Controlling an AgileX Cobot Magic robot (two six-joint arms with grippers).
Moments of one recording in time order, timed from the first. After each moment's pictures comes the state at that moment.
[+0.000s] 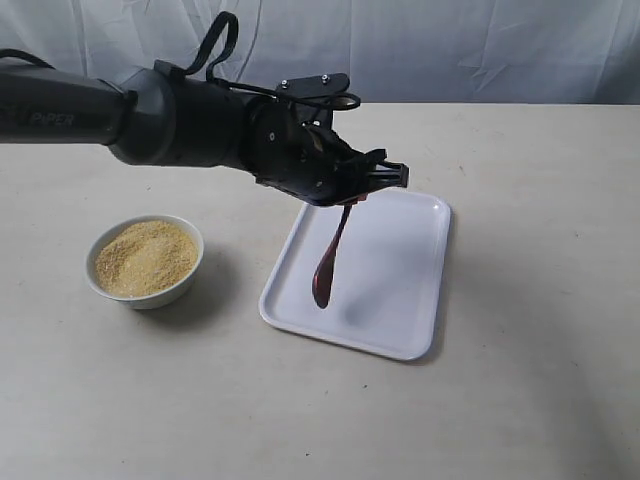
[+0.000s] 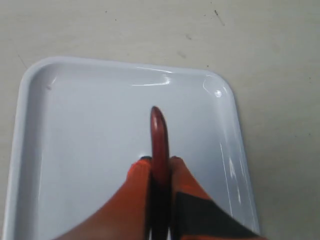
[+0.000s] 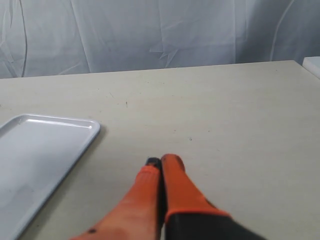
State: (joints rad) left arm -0.71 2.03 -1.36 -0.28 0.22 -0.20; right arm 0.02 0.01 0.00 0.01 0.32 0.00
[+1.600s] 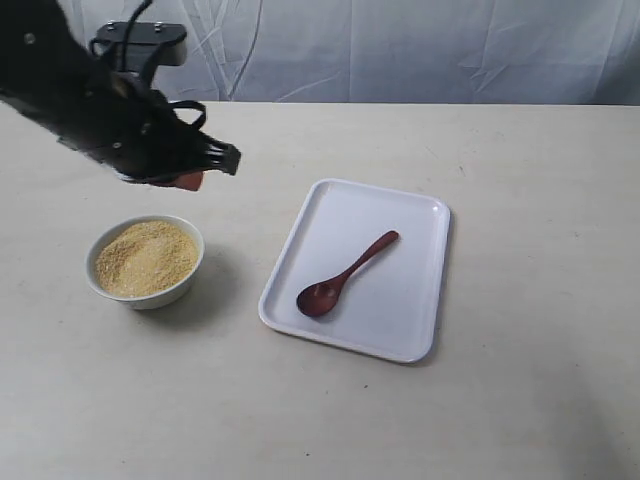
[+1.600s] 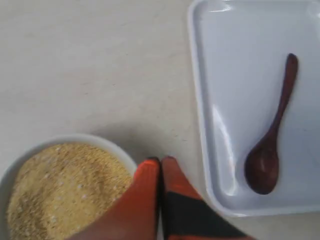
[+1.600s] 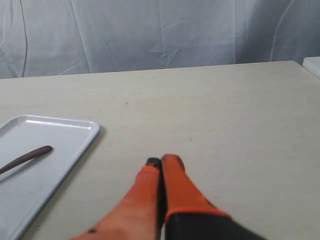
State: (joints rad) left arm -0.46 1.58 -1.10 -0.14 0.62 -0.06; right arm 0.02 0.01 0.00 0.01 0.32 0.00
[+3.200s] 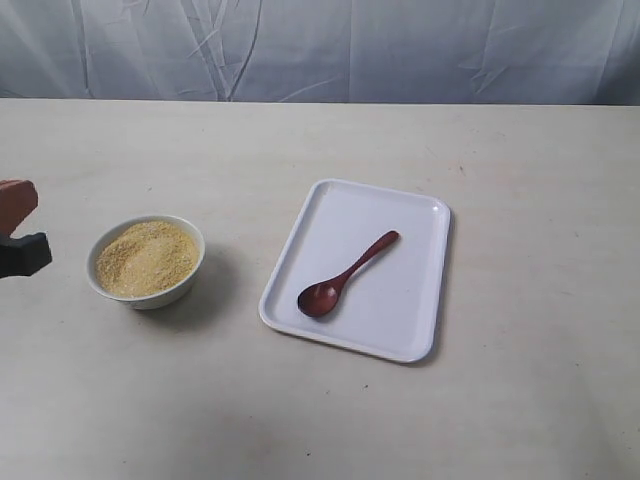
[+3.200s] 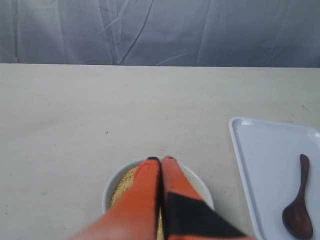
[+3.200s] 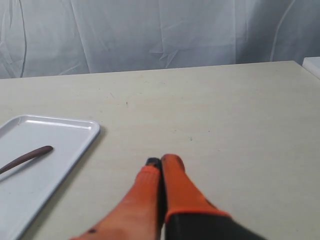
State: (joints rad) left arm -0.32 0.77 -0.28 -0.10 -0.09 -0.07; right arm 0.02 0.01 0.00 0.01 0.32 0.00
